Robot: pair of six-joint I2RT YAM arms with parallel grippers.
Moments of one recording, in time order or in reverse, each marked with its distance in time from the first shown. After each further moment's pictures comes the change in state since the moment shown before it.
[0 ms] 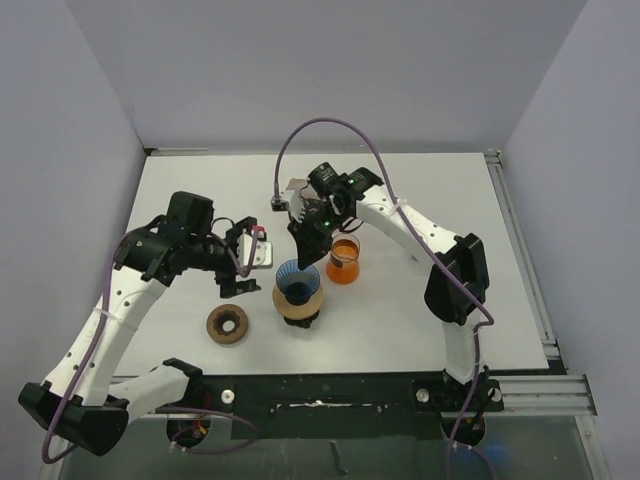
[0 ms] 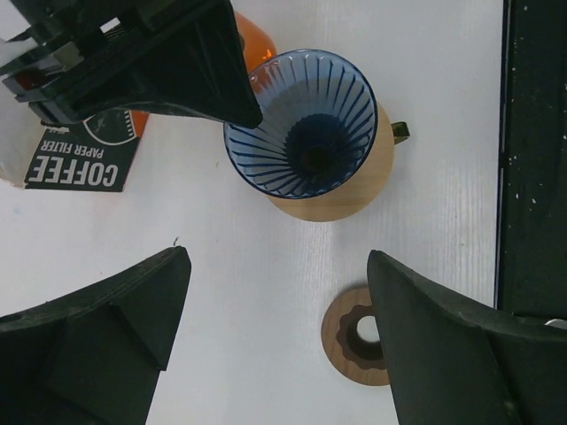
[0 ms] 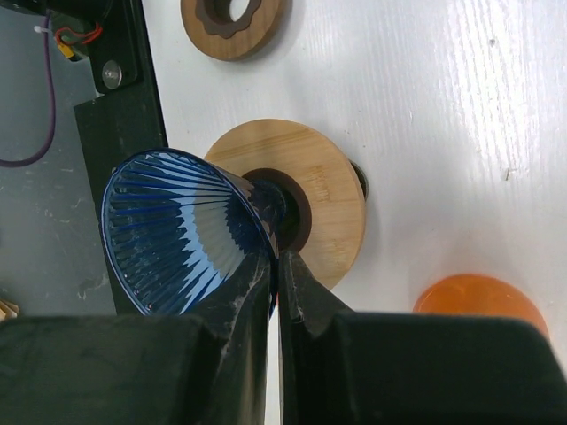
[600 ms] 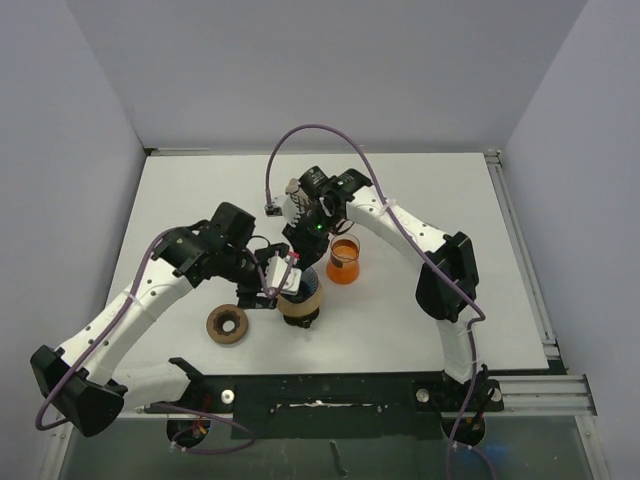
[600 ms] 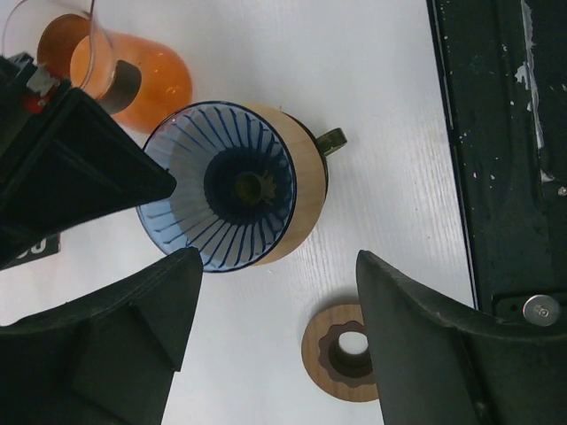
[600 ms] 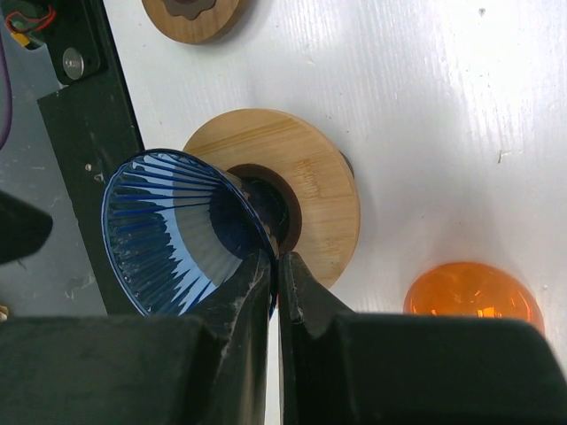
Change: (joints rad) left arm -0.217 0.078 -0.051 0.001 -0.079 0.026; right arm 0.036 0.066 0.065 -0.046 0.097 0.021
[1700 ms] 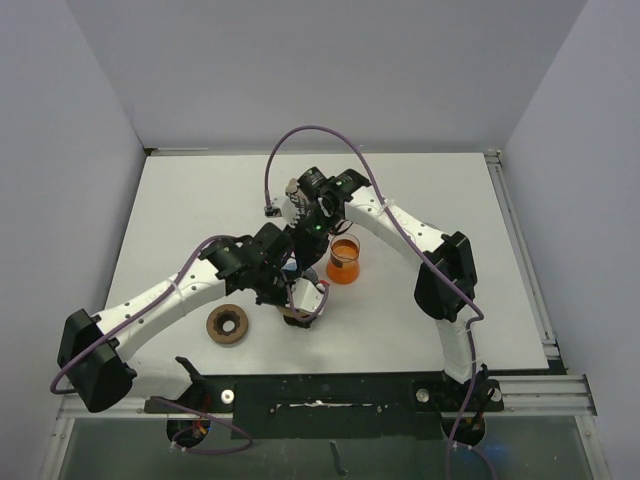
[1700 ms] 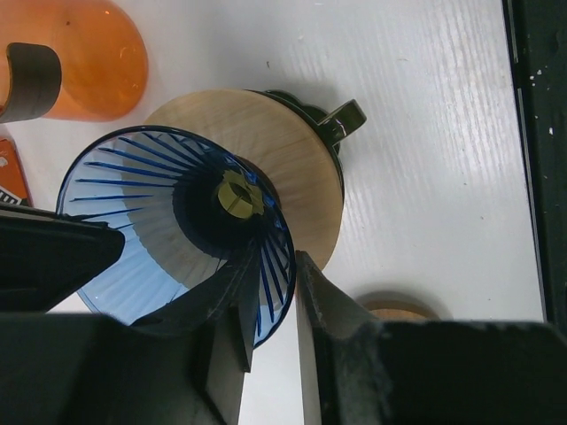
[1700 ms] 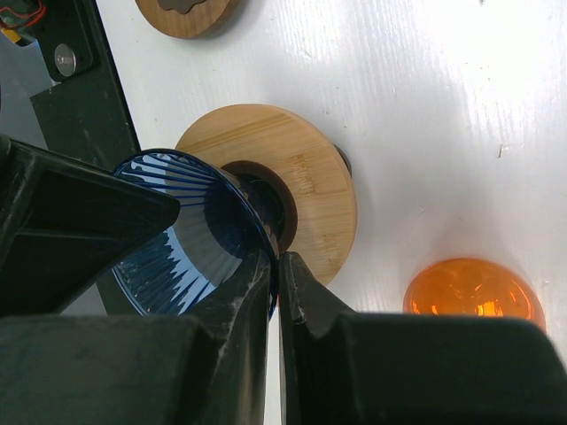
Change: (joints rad) left arm -0.204 0.142 -0.116 0.159 -0.265 0.025; right arm 0.009 0.014 0.008 -0.014 0.023 0.002
